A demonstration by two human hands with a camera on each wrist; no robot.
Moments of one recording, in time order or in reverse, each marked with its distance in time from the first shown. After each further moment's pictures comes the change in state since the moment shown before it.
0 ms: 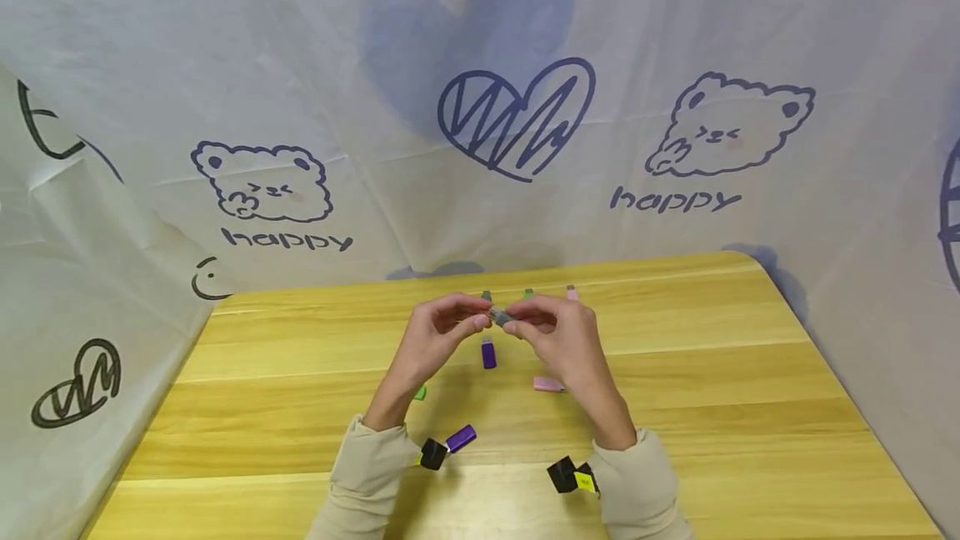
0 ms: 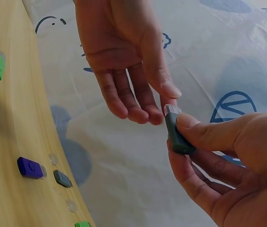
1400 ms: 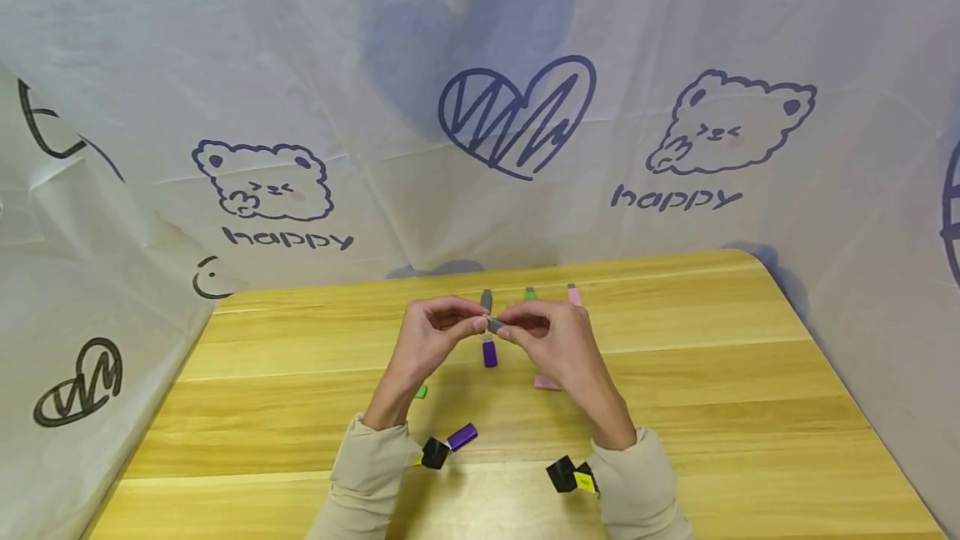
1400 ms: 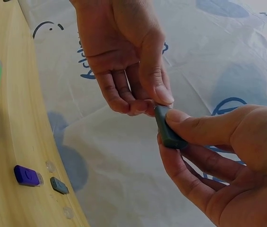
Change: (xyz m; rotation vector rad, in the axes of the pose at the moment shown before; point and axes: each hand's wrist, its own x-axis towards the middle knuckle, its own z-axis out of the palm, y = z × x) left_hand -0.003 0.007 0.000 -0.023 0.067 -0.042; right_hand -0.003 -0.005 0.001 0.009 -0.086 -0.036
